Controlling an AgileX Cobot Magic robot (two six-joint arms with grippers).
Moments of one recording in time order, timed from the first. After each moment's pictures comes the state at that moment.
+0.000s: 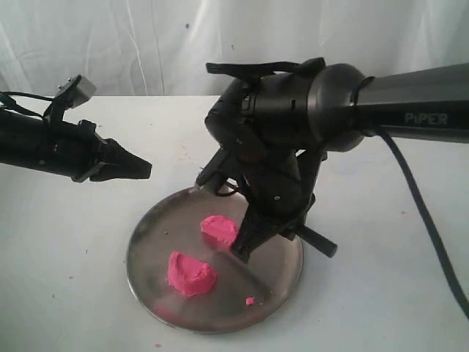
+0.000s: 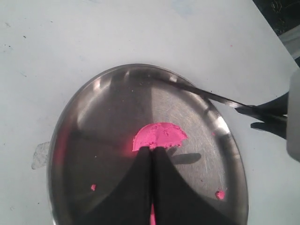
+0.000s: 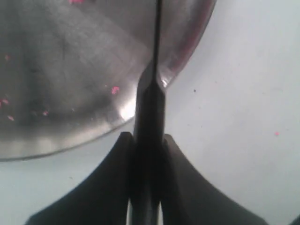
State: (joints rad) left arm 0.00 1.70 -0.97 -1.33 0.88 1.34; right arm 0.79 1.90 -1.38 -0.37 1.16 0.12
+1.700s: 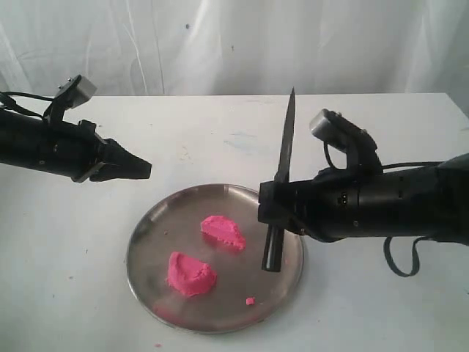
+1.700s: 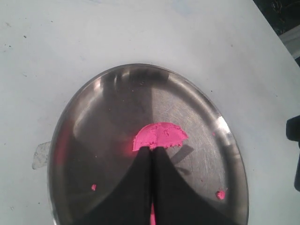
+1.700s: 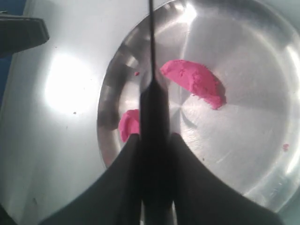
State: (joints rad) left arm 0.00 1.70 -0.97 -1.33 0.88 1.34; right arm 0.43 1.46 -0.65 1.59 0.46 -1.09
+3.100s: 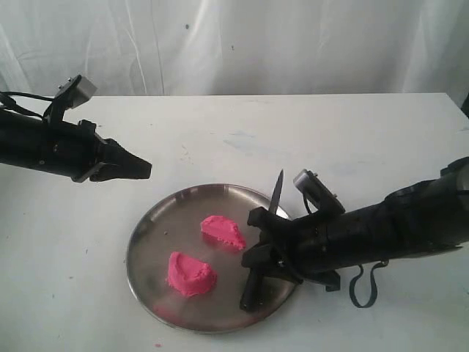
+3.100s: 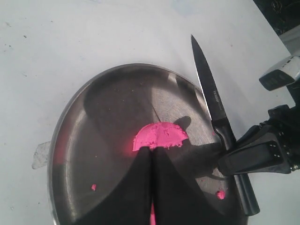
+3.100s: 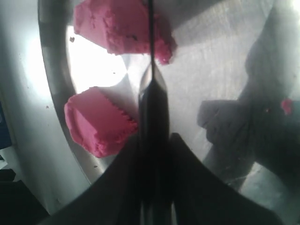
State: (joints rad) left arm 0.00 1.70 -0.97 -1.33 0.88 1.34; right arm 0.38 1.85 -0.69 1.74 0.65 -1.04
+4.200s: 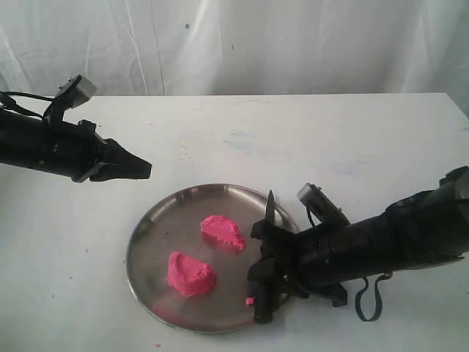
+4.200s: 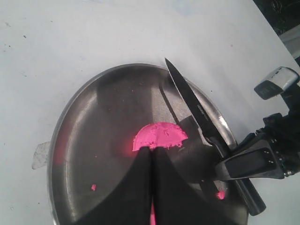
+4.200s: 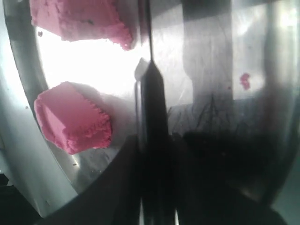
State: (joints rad) left arm 0.00 1.70 -0.97 -1.33 0.88 1.34; right arm 0.38 1.86 -0.66 1.75 0.63 -1.02
